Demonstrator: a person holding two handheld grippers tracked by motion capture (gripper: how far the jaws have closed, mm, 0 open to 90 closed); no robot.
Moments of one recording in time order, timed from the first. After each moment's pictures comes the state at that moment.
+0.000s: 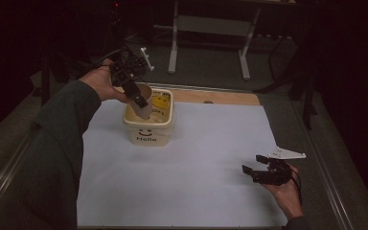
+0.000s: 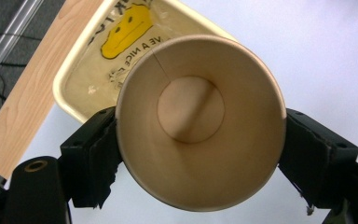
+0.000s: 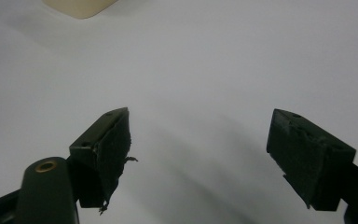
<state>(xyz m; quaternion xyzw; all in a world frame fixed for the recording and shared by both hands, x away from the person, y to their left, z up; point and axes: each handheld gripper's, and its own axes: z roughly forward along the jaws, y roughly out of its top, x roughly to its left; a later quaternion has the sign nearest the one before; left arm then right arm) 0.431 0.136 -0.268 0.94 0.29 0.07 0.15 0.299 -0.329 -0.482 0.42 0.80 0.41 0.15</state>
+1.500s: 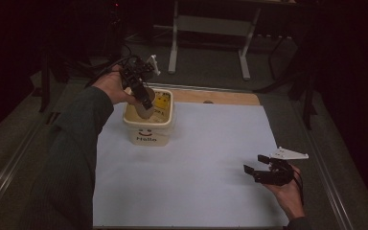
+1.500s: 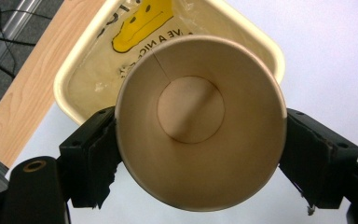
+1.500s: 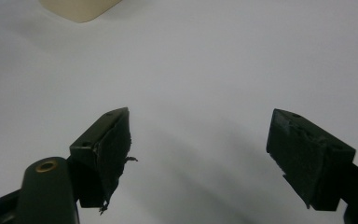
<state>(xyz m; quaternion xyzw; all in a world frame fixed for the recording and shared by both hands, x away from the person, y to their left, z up) 0.449 0.119 -0.298 0.94 0.31 0.08 0.11 0.297 -0.333 -0.480 0.42 0.79 0.42 0.15</state>
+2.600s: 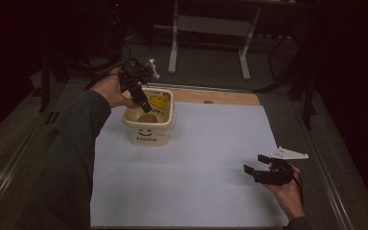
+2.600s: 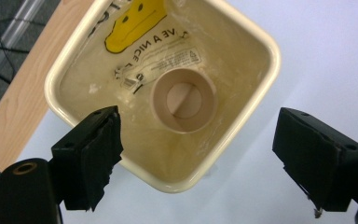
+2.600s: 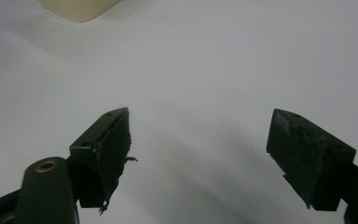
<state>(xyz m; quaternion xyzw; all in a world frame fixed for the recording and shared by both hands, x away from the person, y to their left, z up) 0.440 0.124 -0.301 0.94 0.30 0.09 0.13 0.297 -0.333 -0.480 0.42 0.79 0.41 0.15</state>
